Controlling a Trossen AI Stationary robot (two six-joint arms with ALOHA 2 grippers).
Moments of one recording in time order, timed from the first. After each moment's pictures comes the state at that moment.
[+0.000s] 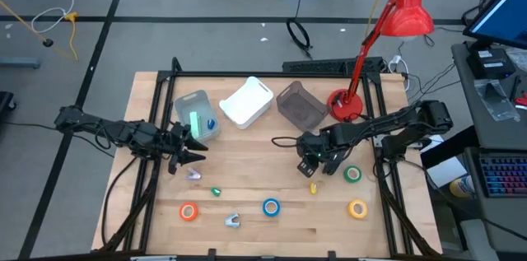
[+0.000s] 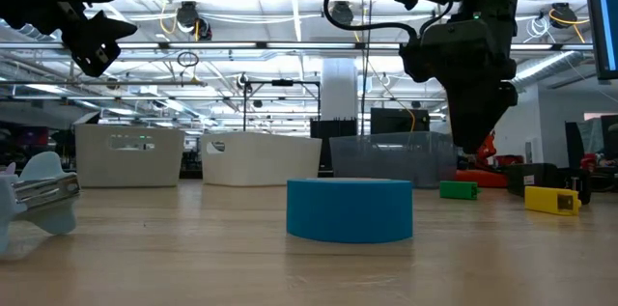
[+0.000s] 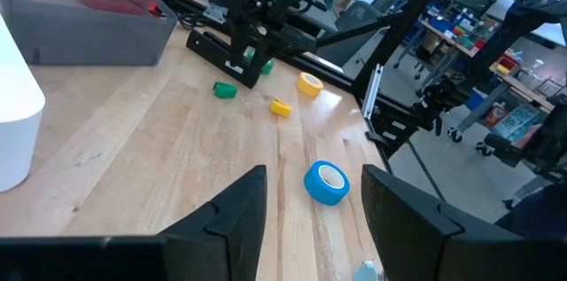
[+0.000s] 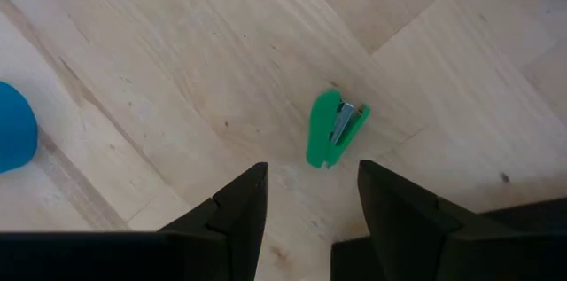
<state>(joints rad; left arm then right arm) -0.26 0.33 0.23 -0.08 -0.08 -0.50 0.10 1.53 0.96 -0.72 -0.02 0.84</state>
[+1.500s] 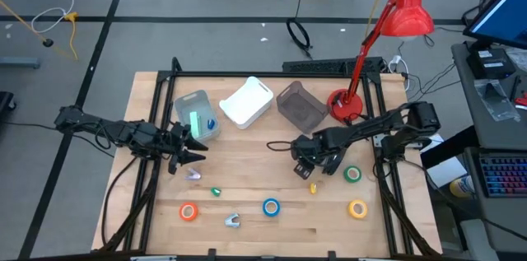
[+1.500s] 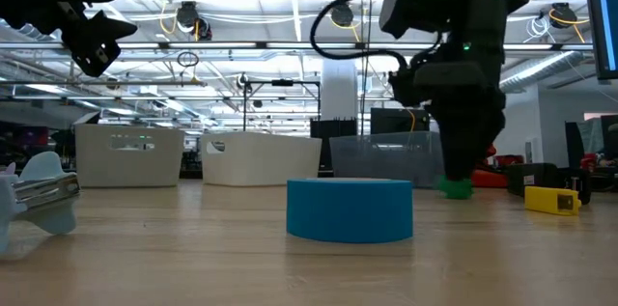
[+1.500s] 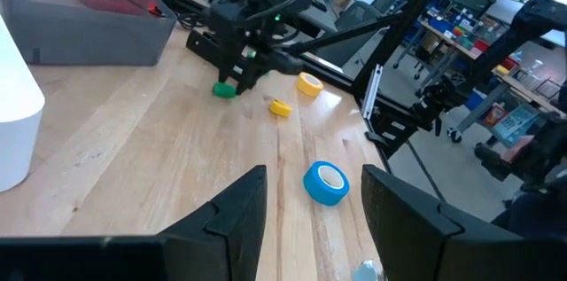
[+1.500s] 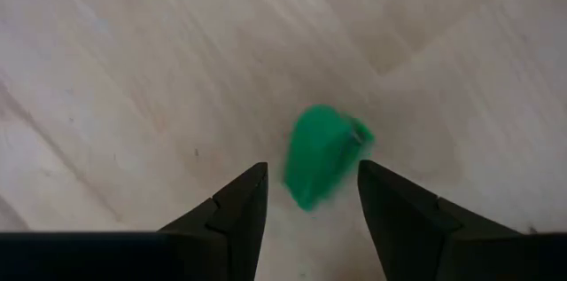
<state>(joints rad) -0.26 0.33 0.23 -0.08 -0.08 -0.50 0.10 1.66 0.95 -0.64 0.00 0.78</state>
